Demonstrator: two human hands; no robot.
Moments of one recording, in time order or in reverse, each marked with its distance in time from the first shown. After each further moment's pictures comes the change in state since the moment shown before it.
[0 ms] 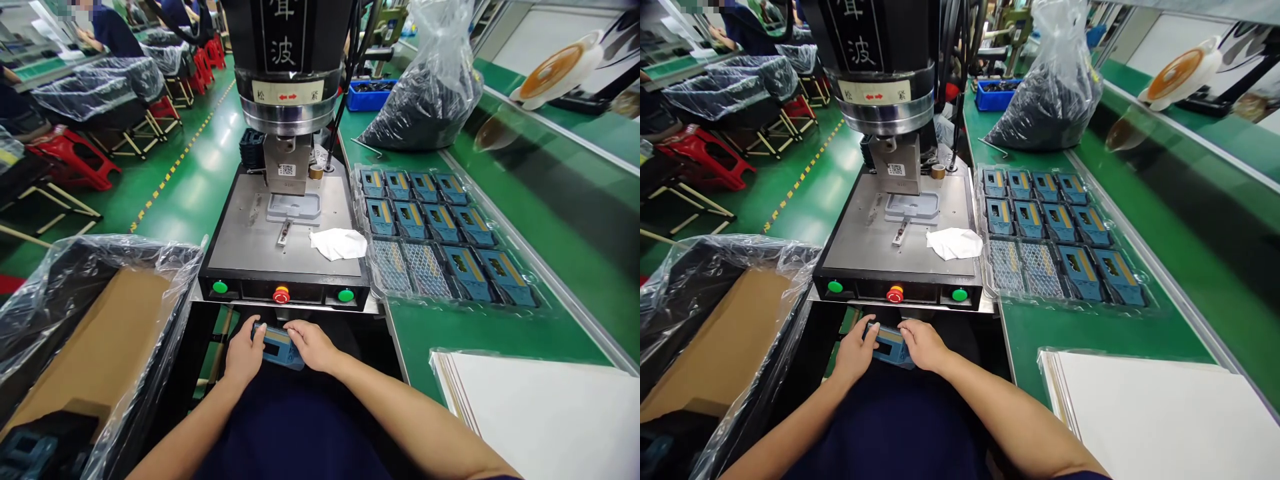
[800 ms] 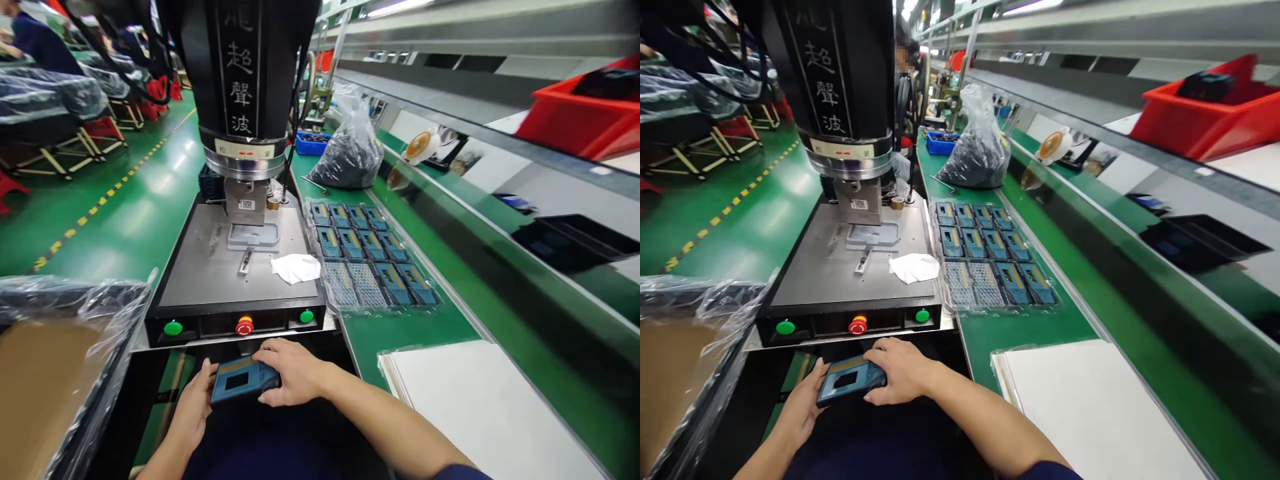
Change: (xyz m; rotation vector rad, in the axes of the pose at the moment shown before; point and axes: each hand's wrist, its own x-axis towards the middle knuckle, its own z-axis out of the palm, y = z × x) left_hand 0.016 -0.030 0.007 -0.829 -0.238 -0.484; right_hand -0.021 -0.038 -0.060 -0.397 -0.159 -0.267
